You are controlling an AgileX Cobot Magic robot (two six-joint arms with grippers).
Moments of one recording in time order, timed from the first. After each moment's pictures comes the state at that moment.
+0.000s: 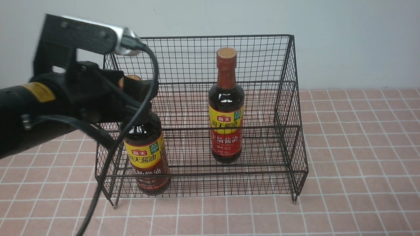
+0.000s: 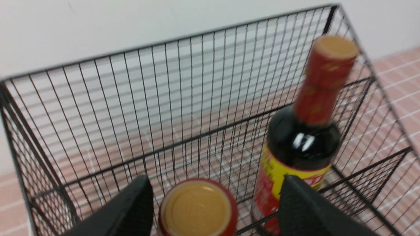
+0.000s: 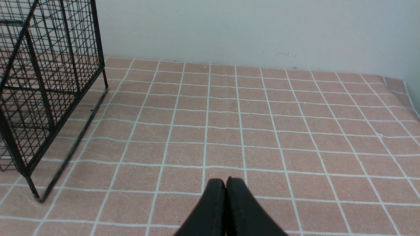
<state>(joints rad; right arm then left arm) -0.01 -0.01 0.02 -0.01 0.39 -0.02 -0.41 1.06 -0.83 -0.34 0.17 0.30</state>
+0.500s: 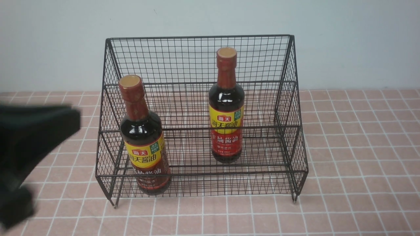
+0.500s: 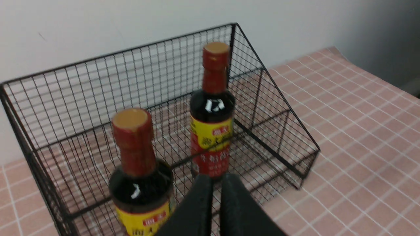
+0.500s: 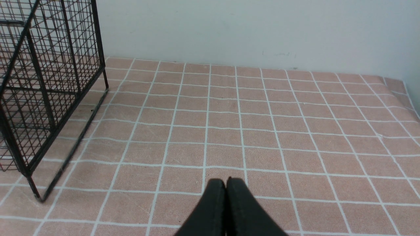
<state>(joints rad) -0.01 -0.01 0.02 -0.01 0.39 -0.02 -0.41 0.58 -0.84 -0.34 0.69 0.29</state>
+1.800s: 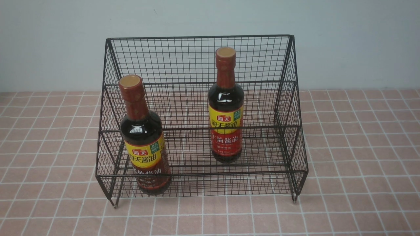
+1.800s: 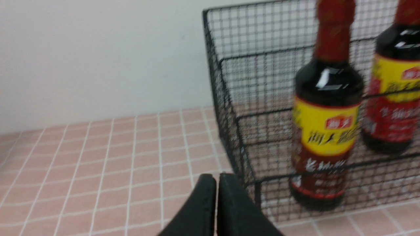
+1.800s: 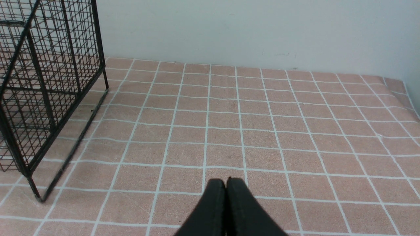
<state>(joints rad) -0.01 -0.01 0.02 -0.01 0.39 -0.02 -0.09 0.02 -0.23 -0.02 0.47 0.08</state>
